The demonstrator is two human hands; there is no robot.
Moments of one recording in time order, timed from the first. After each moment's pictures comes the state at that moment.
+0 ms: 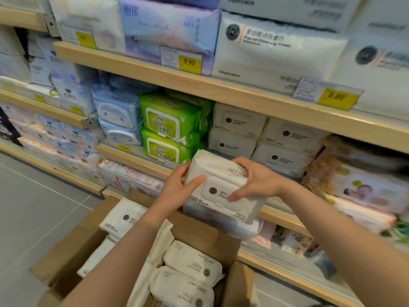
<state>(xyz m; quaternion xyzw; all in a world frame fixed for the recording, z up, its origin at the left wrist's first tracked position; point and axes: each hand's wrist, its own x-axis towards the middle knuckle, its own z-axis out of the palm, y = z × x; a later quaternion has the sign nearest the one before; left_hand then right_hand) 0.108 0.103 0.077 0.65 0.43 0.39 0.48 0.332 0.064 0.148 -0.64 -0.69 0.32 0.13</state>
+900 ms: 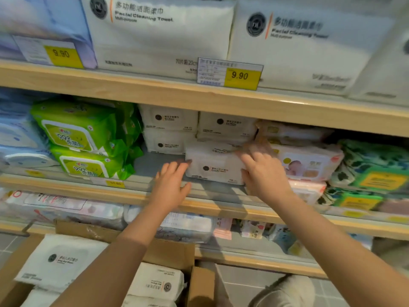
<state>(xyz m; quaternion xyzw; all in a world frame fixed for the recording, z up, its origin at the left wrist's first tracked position) 0.251 0.129 0.044 0.89 0.39 0.22 0.10 0.449 -0.001 0.124 -0.72 -0.63 -0.27 0.11</state>
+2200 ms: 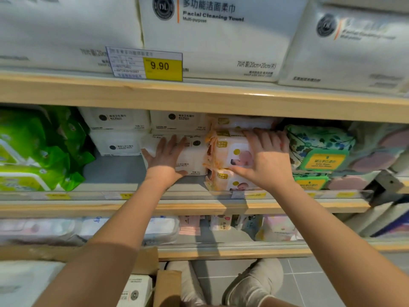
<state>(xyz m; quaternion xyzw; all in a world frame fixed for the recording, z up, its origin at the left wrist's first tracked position) 0.374 0.137 0.059 0.92 0.38 0.09 0.04 0.550 -0.057 0.121 -0.82 -0.51 -0.24 0.09</state>
